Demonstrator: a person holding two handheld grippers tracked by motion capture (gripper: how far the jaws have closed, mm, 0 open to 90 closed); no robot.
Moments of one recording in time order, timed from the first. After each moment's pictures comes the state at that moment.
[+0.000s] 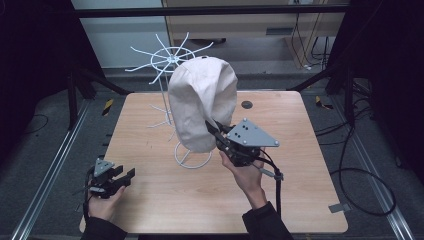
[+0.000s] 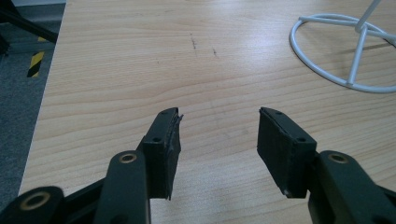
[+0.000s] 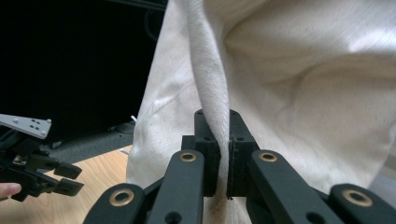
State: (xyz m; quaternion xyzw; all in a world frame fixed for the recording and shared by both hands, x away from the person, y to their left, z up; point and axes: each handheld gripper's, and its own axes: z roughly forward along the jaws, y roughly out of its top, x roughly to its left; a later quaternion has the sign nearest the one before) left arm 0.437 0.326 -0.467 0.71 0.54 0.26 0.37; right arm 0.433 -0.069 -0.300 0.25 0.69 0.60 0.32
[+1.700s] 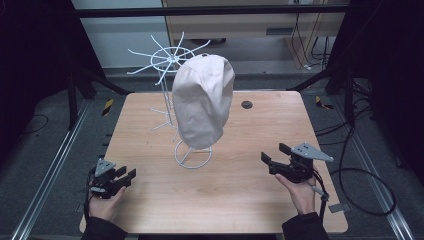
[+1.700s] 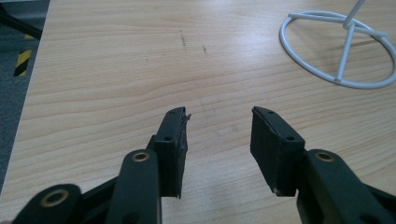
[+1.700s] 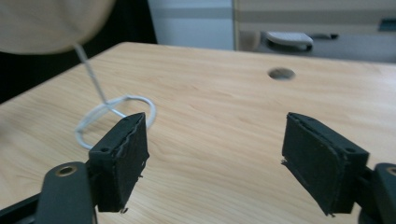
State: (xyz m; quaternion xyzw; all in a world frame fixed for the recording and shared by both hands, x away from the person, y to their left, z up) left arm 0.437 0.324 -0.468 0.71 0.54 0.25 0.38; right arm 0.448 -0.222 -0.423 0.45 0.68 0.52 0.24
